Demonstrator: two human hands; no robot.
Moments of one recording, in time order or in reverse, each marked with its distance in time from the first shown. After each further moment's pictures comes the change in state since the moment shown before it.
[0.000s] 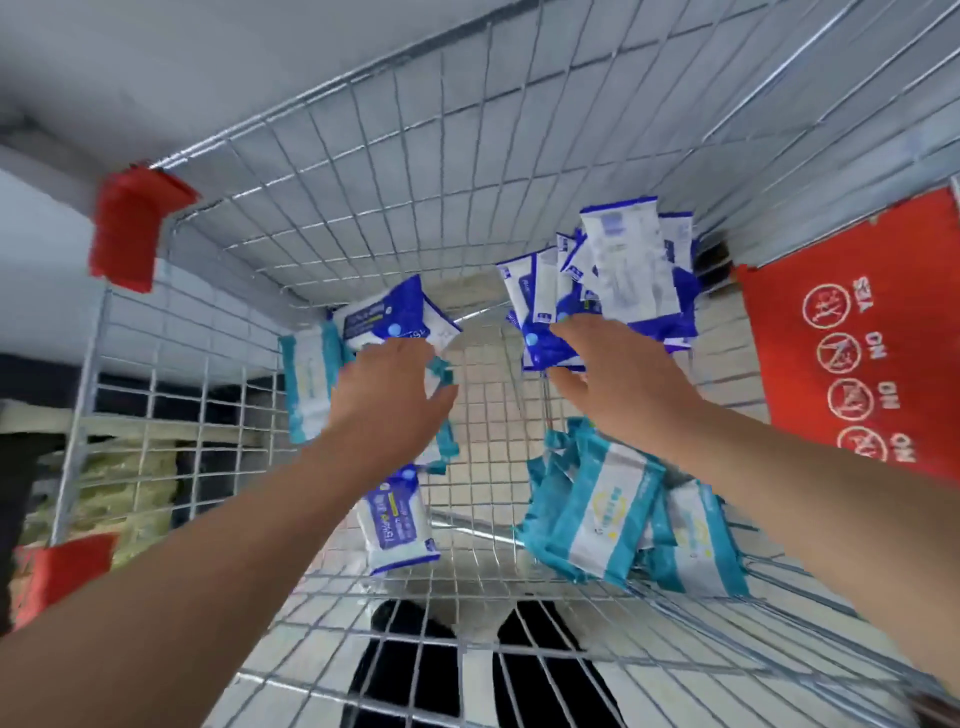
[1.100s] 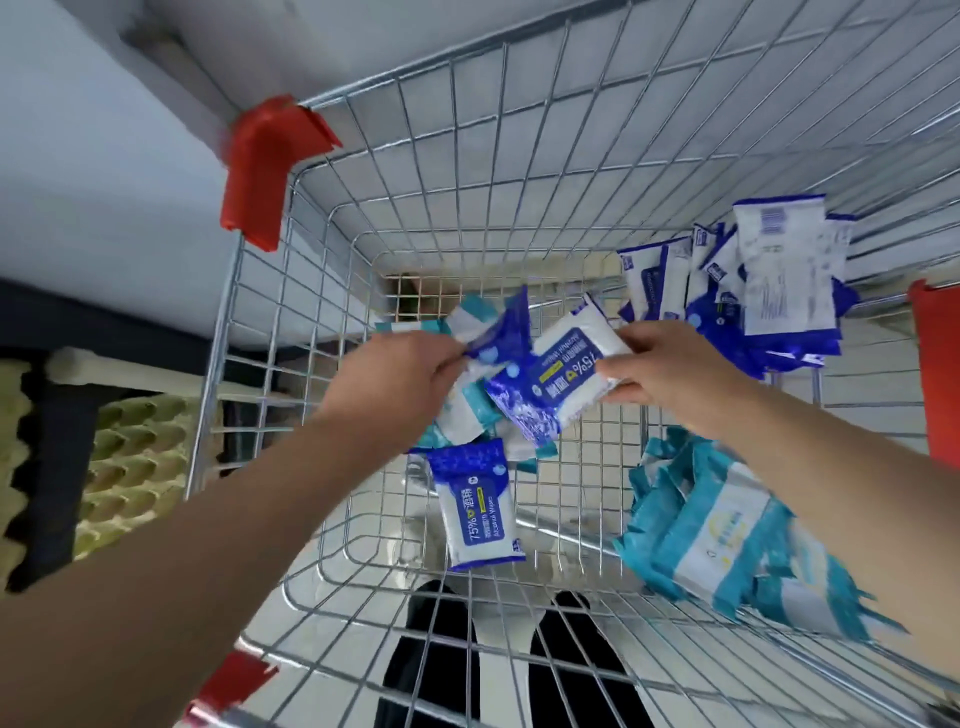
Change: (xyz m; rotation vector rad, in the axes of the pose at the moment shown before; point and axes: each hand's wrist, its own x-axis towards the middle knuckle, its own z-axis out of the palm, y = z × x) left_hand 0.001 -0.109 -0.019 -0.191 0.019 0.097; right_hand 0.061 -0.054 0.046 0.972 -0.244 0.494
